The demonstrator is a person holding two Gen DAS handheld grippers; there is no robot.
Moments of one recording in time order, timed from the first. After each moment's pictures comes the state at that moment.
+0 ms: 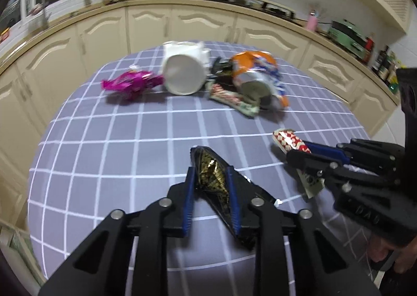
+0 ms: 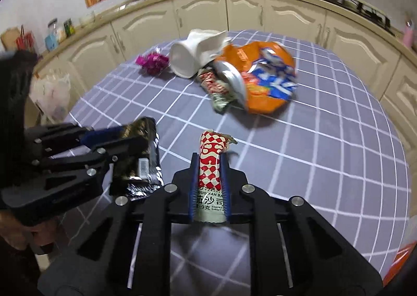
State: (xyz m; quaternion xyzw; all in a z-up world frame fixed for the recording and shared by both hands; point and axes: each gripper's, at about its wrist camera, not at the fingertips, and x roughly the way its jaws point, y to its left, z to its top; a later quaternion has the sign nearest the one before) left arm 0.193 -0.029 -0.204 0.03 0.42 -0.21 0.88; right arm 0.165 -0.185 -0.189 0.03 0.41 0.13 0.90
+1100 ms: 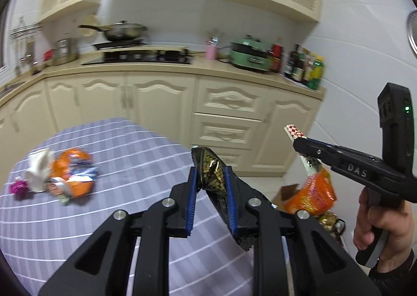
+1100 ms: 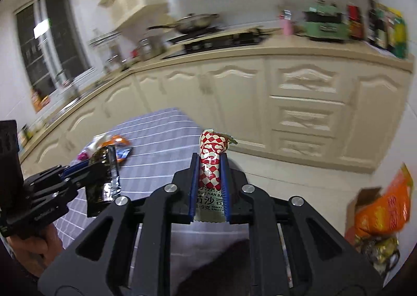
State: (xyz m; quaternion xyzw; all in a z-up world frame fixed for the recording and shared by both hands) left arm 0.077 -0.249 -0.106 0.06 0.28 -0.41 0.87; right arm -0.021 -0.451 -0.100 0.17 0.26 -0.10 0.95
